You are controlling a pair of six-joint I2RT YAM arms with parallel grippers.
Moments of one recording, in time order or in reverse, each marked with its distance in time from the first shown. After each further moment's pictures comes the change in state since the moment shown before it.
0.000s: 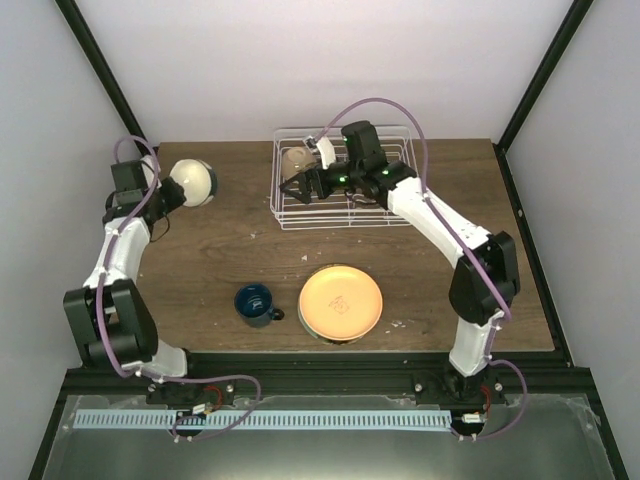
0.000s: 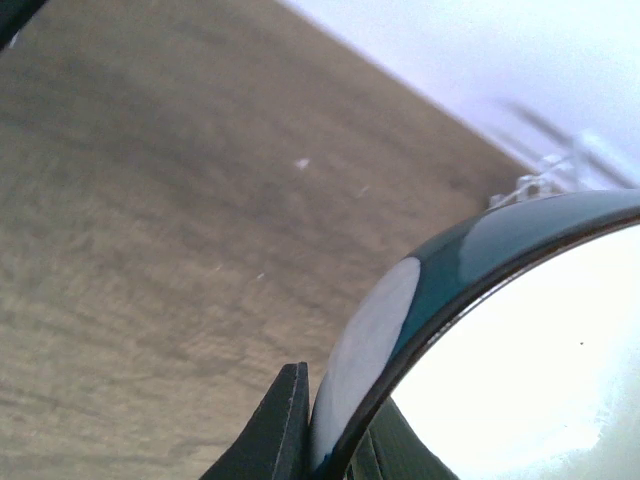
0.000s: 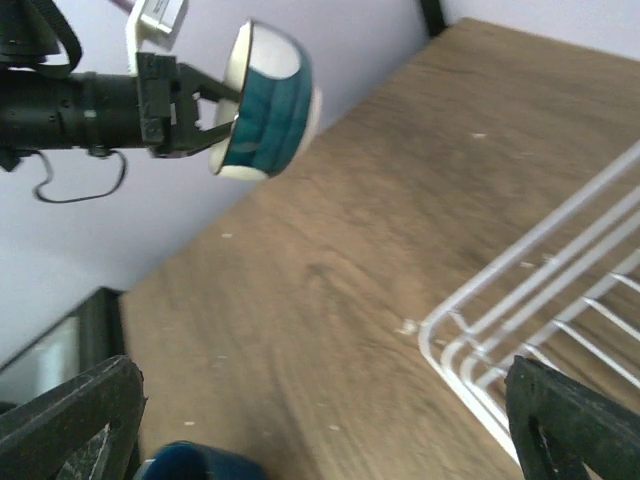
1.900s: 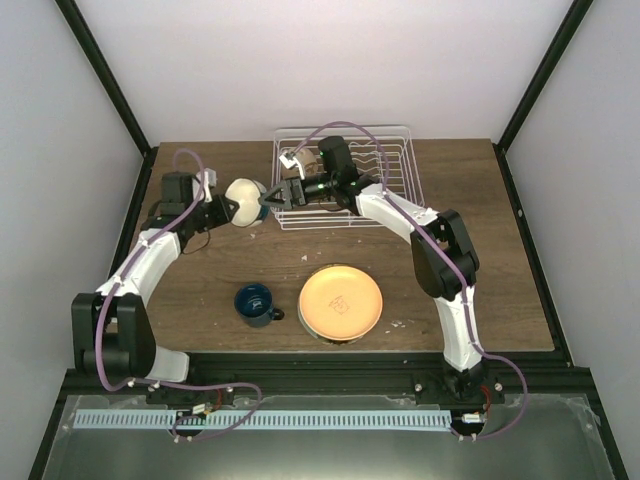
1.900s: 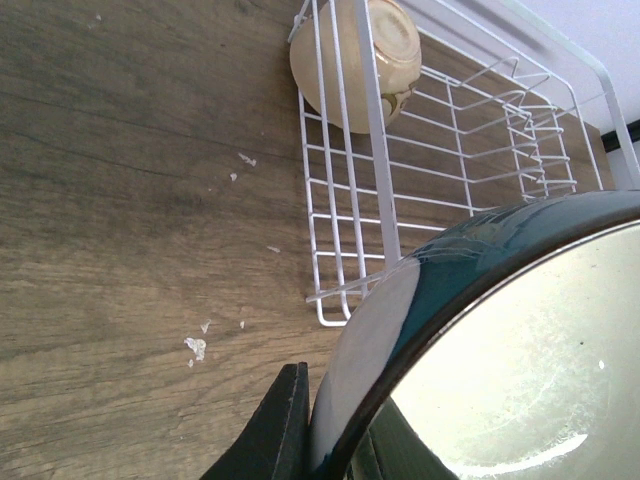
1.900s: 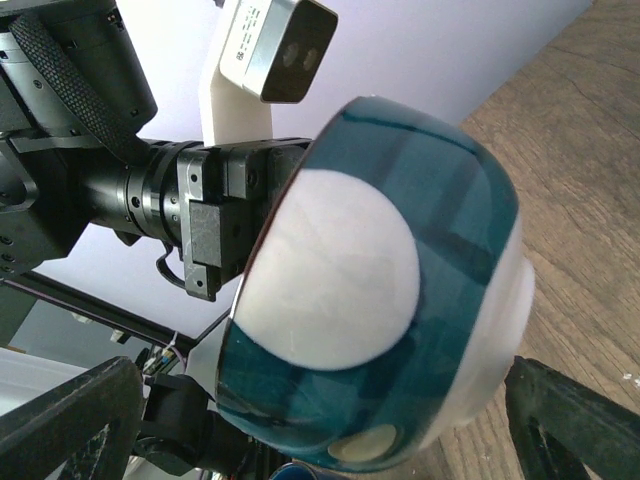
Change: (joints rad) left arm -0.277 -0.105 -0.140 0.057 0.148 -0.022; right arm 0.033 0.310 0.058 0.392 -0.476 0.351
